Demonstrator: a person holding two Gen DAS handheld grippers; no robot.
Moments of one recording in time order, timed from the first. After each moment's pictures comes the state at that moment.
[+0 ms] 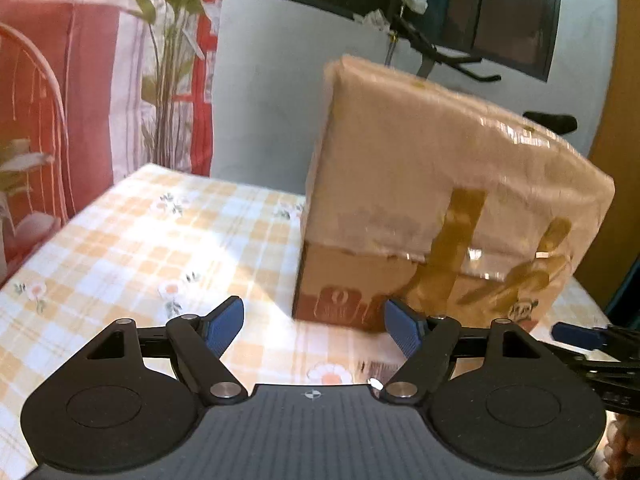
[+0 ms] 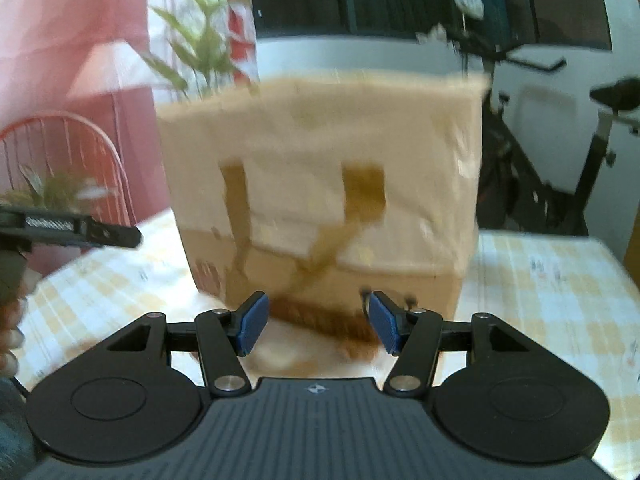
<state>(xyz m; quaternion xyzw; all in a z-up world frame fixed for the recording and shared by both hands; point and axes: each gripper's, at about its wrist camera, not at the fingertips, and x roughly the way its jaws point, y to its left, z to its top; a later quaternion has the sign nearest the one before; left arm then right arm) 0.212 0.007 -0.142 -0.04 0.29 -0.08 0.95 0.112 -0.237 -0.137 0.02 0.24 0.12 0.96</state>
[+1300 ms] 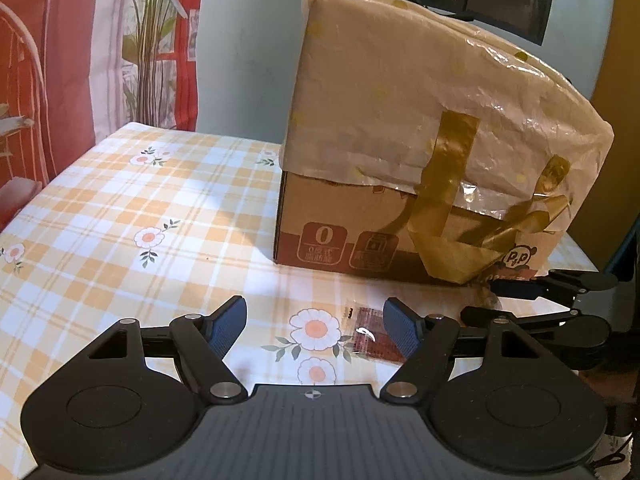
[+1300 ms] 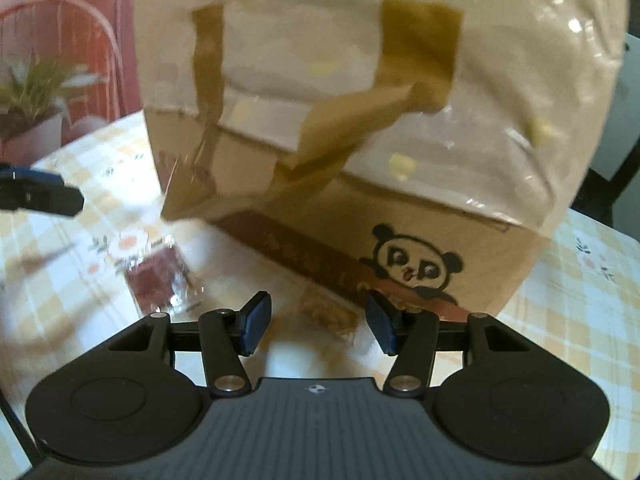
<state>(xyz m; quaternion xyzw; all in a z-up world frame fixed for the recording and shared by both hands) 0.212 -0.005 -0.169 -0.03 0.35 -0.10 0.93 0.179 -0.226 -0.187 -0.08 0.34 0.16 0.92</state>
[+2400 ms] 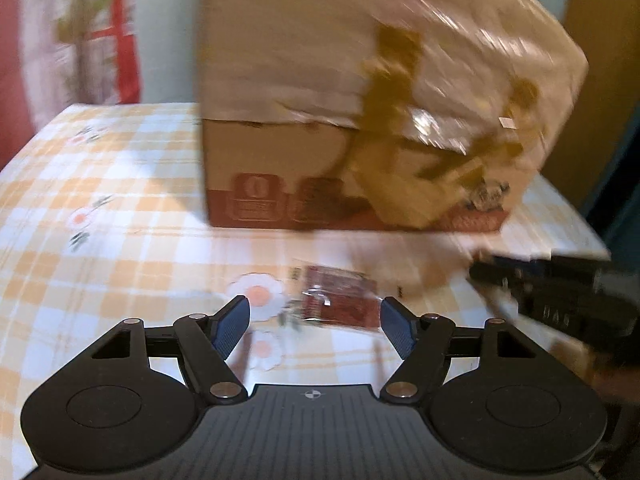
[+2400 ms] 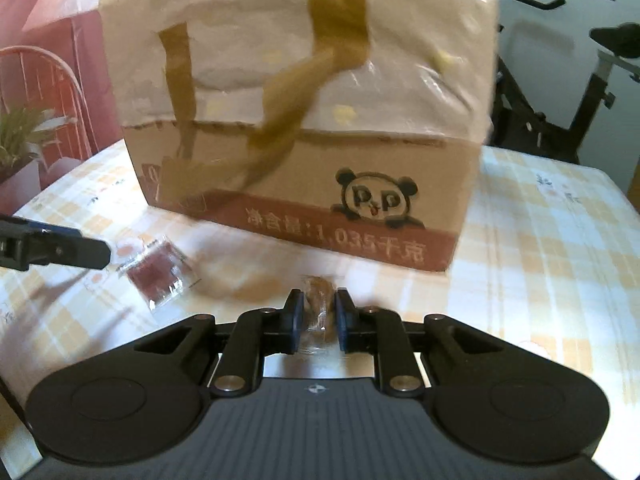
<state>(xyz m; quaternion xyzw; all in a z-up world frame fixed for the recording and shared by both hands) 0.230 -0.040 -0.198 0.02 0.40 -0.17 0.90 0.136 -0.240 -0.193 0.02 0.32 0.10 0.94</state>
